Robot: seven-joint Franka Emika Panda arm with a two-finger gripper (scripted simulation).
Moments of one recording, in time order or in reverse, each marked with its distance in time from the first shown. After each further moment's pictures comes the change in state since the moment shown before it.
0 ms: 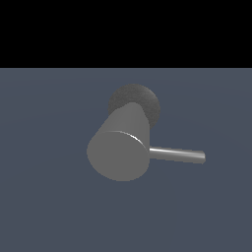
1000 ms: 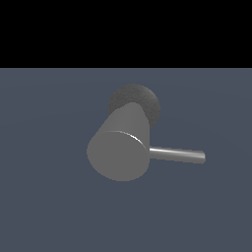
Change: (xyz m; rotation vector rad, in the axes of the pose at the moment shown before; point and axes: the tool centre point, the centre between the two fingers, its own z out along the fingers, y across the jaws) arm 0.008 0.004 0.003 0.068 0.009 0.038
